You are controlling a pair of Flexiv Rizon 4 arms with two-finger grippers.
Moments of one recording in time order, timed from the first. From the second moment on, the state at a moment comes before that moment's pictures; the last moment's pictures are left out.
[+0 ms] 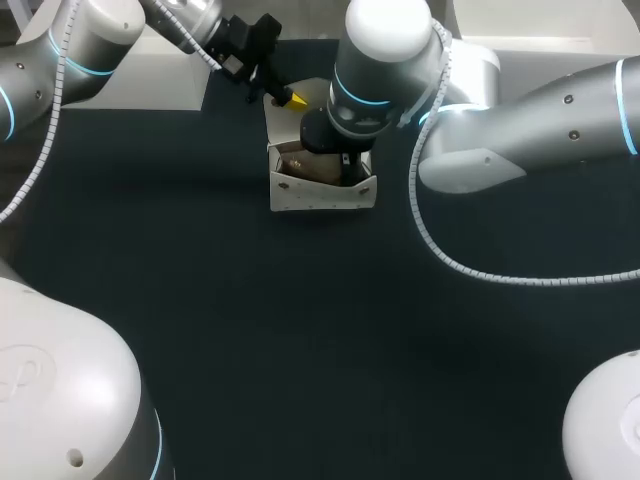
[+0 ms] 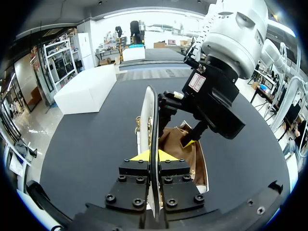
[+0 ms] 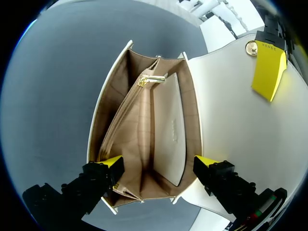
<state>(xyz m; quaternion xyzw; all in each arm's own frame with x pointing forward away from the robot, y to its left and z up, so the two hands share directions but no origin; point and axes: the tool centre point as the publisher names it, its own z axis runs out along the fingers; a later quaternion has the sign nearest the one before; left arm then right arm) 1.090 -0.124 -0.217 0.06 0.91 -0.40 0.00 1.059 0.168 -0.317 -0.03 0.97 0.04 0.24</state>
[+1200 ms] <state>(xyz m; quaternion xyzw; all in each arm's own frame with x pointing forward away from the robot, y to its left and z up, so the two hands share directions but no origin) 1.110 -0.129 -0.230 0.05 0.92 -0.38 0.07 1.053 0.163 -0.250 0.01 0.93 0.03 0.37</state>
